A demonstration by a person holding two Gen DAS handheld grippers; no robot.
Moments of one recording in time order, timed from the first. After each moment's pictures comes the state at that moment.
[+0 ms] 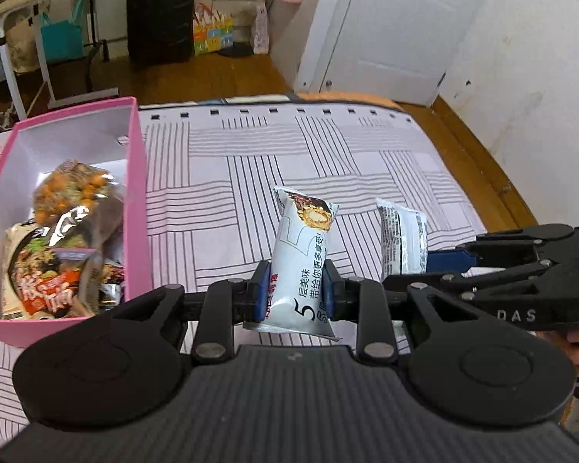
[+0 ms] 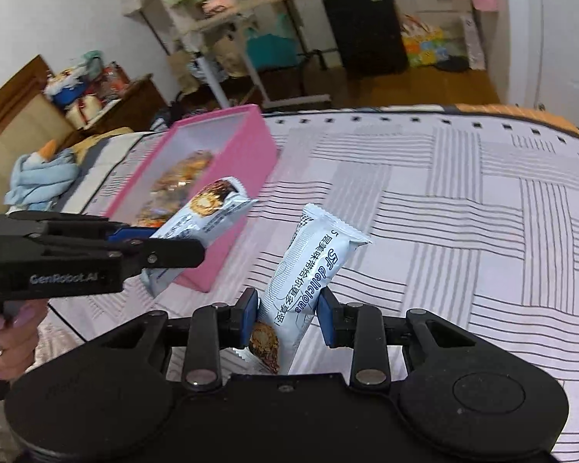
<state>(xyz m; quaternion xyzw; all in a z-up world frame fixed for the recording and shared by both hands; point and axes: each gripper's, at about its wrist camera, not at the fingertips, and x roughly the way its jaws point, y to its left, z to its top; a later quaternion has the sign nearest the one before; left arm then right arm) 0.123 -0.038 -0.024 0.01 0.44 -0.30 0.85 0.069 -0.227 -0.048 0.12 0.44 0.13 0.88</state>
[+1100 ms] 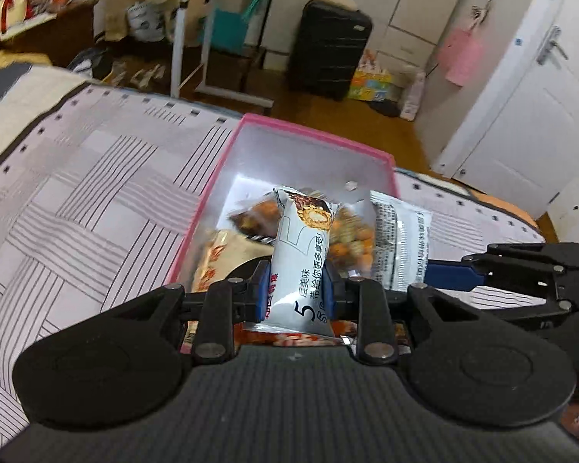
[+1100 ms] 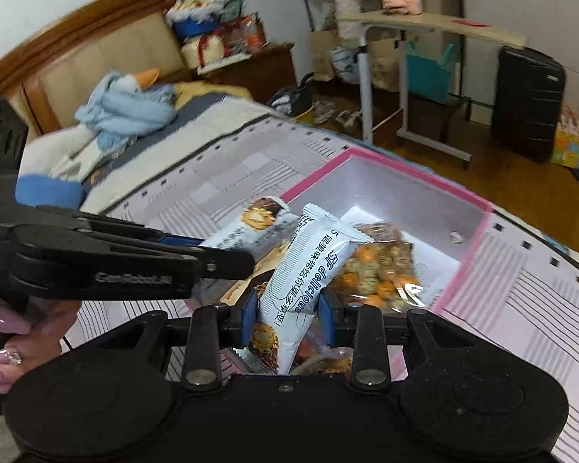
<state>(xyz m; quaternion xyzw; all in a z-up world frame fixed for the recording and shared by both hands) 0.212 0.158 -0.047 -0.11 0.42 -0.10 0.89 0.212 -0.016 -0.043 -0.03 0.41 0.30 0.86</state>
